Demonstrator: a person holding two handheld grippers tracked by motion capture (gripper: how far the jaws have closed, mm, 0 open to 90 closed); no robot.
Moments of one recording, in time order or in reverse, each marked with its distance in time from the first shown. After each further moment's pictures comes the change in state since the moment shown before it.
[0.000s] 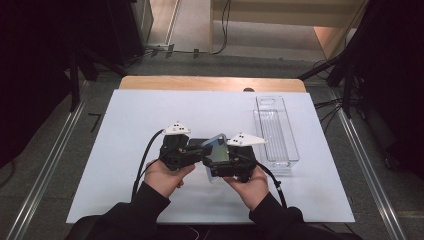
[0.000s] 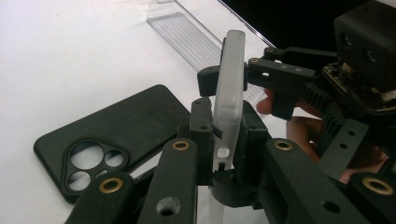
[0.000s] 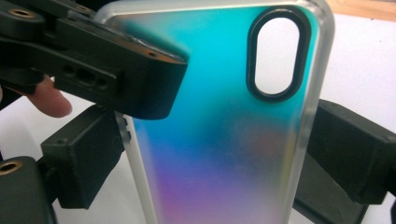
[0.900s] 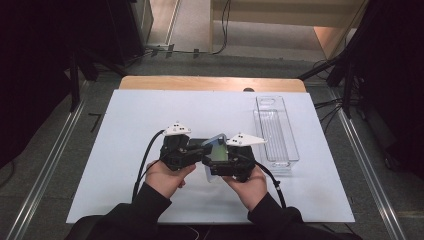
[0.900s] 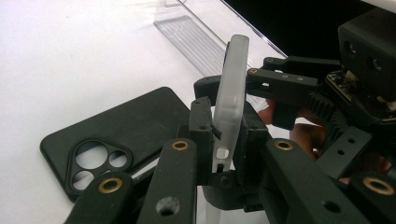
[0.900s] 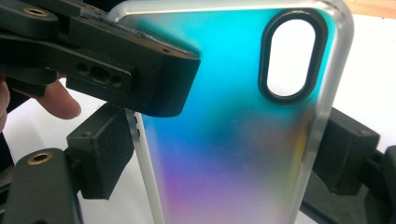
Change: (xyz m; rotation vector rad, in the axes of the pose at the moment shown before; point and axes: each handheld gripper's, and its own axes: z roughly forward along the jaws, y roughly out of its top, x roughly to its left) left arm -0.002 0.000 0.000 -0.016 0.025 -0.012; right arm 0.001 0.000 0.002 -0.010 0.024 0.005
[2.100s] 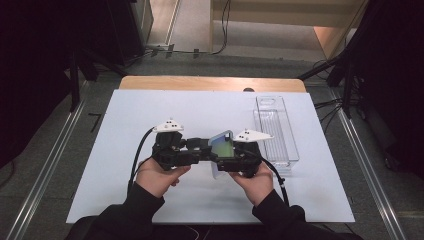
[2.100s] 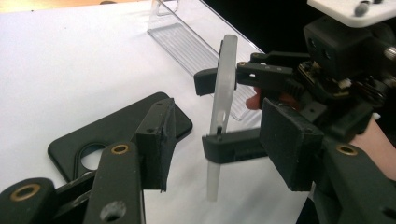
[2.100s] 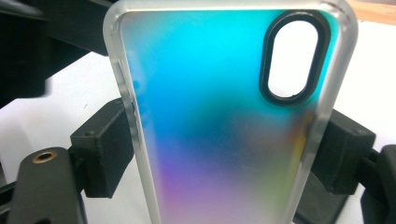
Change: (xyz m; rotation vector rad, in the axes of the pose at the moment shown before) left arm 0.004 0.009 -0.023 -0.013 -0.047 0.024; right arm -0.019 0.003 -0.008 0.005 -0.016 -0.006
